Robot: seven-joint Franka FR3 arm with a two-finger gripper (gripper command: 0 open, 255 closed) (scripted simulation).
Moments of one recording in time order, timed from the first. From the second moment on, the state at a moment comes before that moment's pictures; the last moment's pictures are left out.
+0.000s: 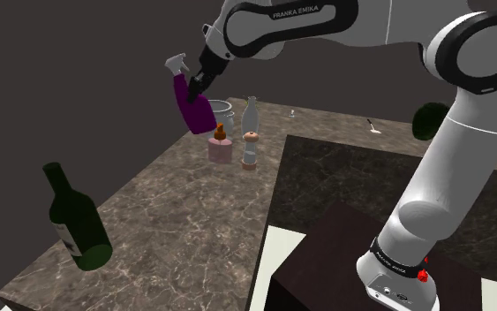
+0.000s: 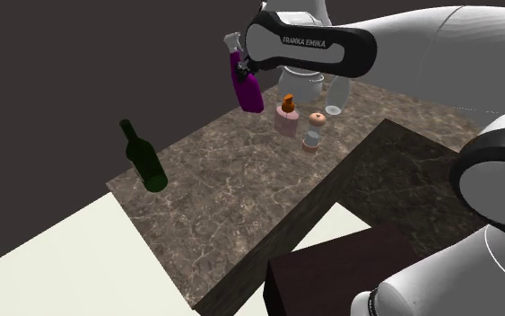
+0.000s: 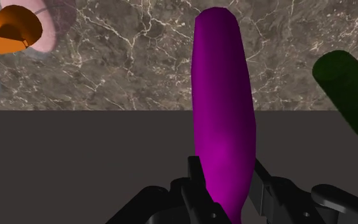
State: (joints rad) arm -0.04 0.02 0.32 -1.81 0.15 2.36 -0.29
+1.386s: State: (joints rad) arm -0.25 0.45 0.19 -1.29 0.26 2.18 -0.70
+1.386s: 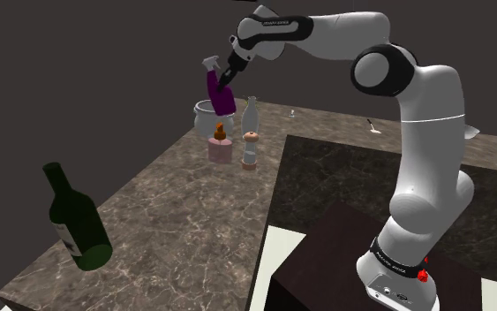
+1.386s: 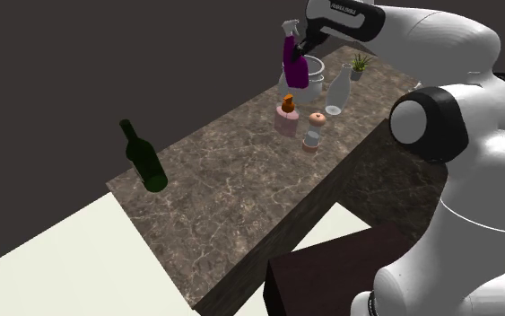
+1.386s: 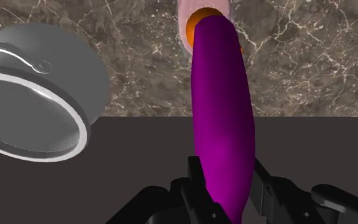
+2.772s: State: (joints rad) arm -0.31 0.64 0.19 -1.20 0.29 2.25 -0.81
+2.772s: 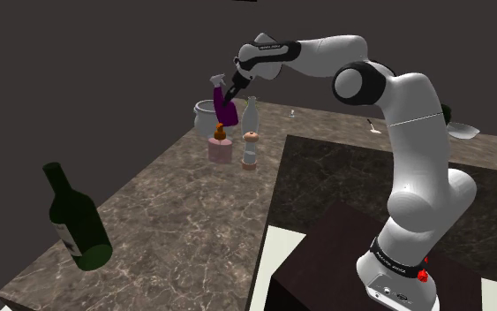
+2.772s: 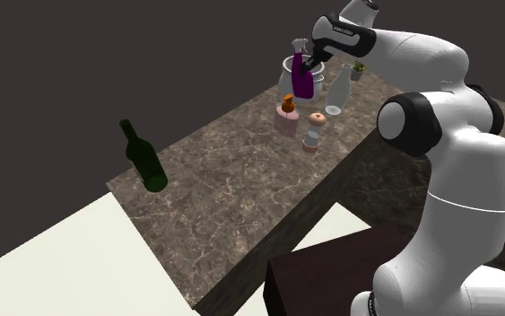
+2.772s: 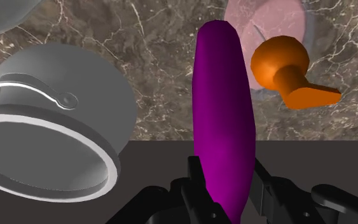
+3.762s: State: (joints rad) arm -0.32 0.68 0.20 -1.32 0.32 2.41 -0.88
